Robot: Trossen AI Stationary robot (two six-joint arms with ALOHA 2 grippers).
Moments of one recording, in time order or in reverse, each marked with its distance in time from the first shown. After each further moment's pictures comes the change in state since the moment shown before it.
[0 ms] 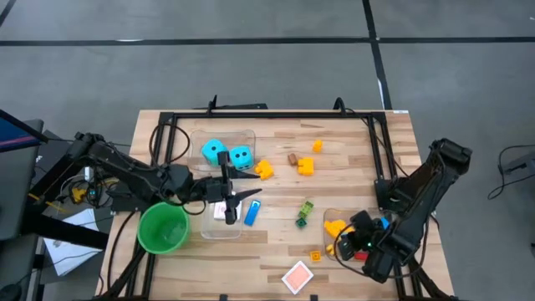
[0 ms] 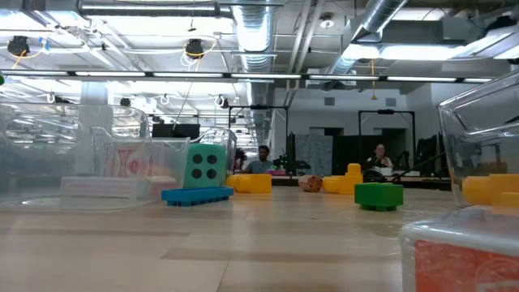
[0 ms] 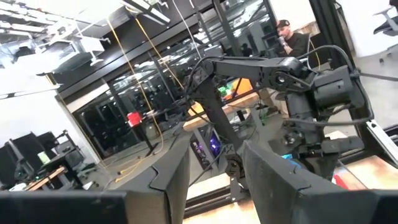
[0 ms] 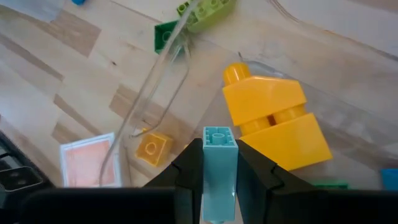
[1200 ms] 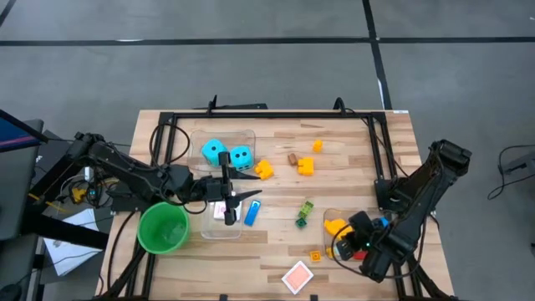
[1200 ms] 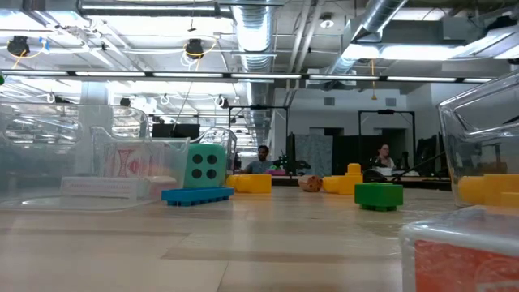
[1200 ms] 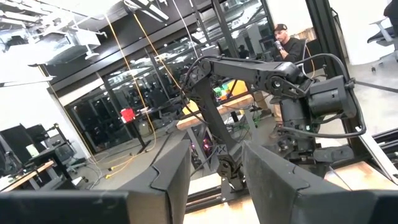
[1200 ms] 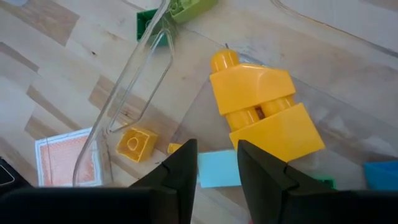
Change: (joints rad) left arm -0.003 0.000 0.000 -0.009 0.006 -0.058; right arm -0.016 0.014 0.000 -0.012 -0.049 -0.025
